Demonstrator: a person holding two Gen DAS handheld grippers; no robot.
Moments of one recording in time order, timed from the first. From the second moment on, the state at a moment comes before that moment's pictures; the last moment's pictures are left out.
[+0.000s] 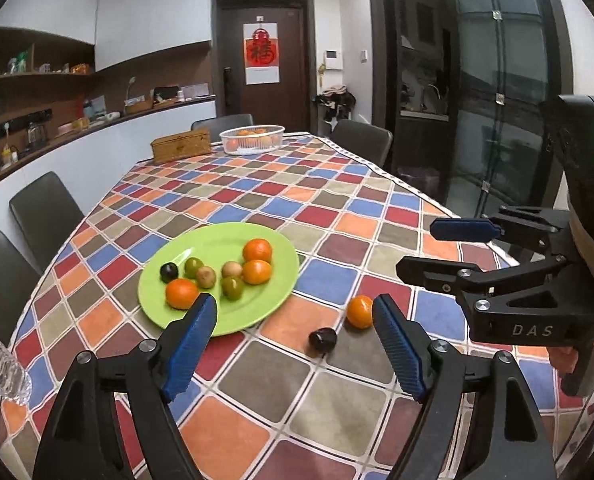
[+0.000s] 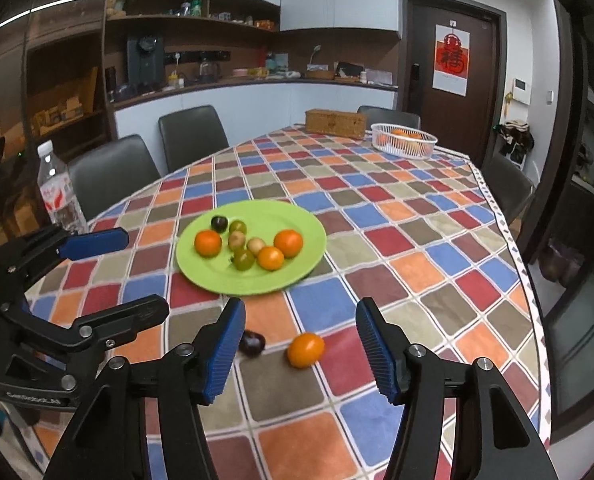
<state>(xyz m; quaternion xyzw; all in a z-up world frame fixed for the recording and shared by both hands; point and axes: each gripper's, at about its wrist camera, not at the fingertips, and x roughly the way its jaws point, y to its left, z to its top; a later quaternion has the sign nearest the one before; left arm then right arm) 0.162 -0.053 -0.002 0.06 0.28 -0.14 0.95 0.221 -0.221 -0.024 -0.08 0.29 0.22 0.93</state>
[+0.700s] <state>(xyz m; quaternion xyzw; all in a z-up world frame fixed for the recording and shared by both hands) 0.191 -0.082 -0.057 0.12 0.34 -0.19 0.91 0.250 -0.221 -0.081 -0.15 0.33 0.28 0.89</state>
